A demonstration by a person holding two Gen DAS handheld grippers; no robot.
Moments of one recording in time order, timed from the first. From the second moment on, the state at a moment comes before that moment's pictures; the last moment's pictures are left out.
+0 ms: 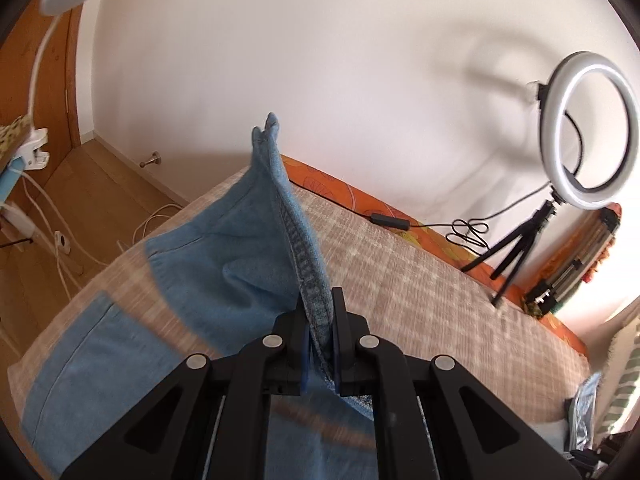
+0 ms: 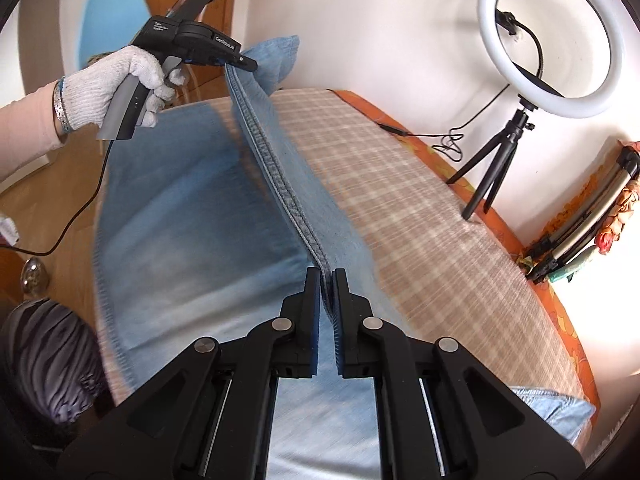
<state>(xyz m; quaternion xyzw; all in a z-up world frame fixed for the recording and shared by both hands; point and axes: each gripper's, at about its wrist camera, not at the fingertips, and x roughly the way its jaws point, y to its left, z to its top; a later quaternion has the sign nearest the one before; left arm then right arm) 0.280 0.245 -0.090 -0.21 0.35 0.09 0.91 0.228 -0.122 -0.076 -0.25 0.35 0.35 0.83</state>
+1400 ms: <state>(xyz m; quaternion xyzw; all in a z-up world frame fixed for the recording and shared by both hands) 0.183 0.356 -0.196 -0.44 0.36 0.08 0.82 0.127 -0.107 -0.150 -0.25 0.45 0.33 0.79</state>
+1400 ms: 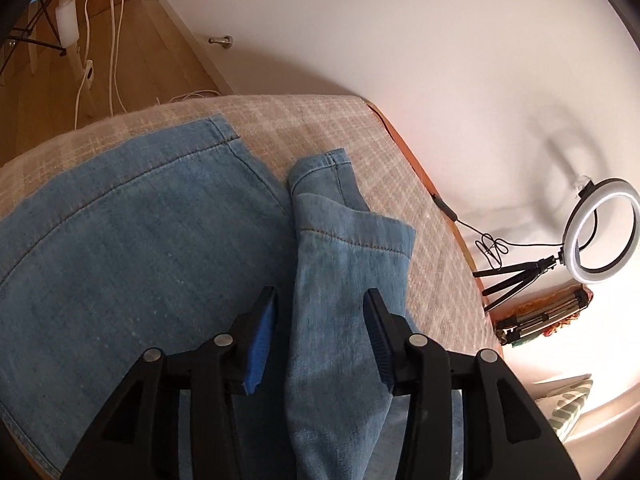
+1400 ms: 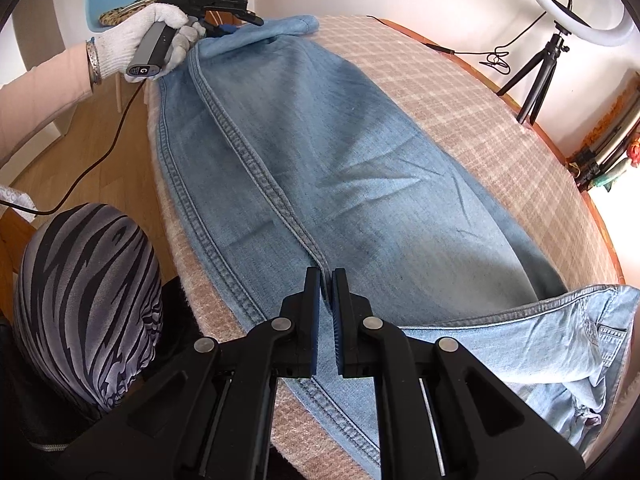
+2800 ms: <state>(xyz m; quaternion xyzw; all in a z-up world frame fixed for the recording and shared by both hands) 0.024 0.386 -0.191 -0.32 0.34 0.22 0.86 0.107 -0.111 -0.156 -0.21 0.46 0.32 0.81</state>
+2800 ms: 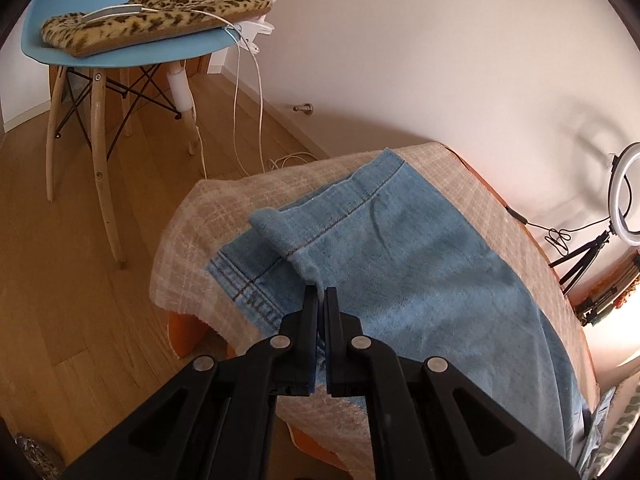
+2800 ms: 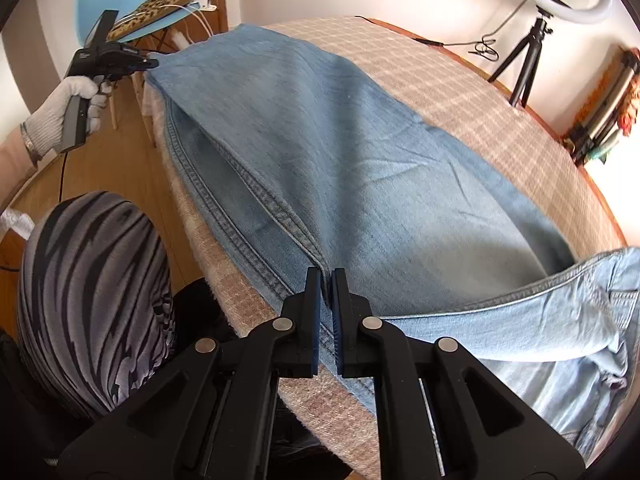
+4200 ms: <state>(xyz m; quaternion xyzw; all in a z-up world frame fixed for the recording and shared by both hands) 0.192 0.084 -0.084 -0.14 0.45 -0.23 0.85 0.101 -0.348 -0.061 0.06 0.39 -0.02 0.92</state>
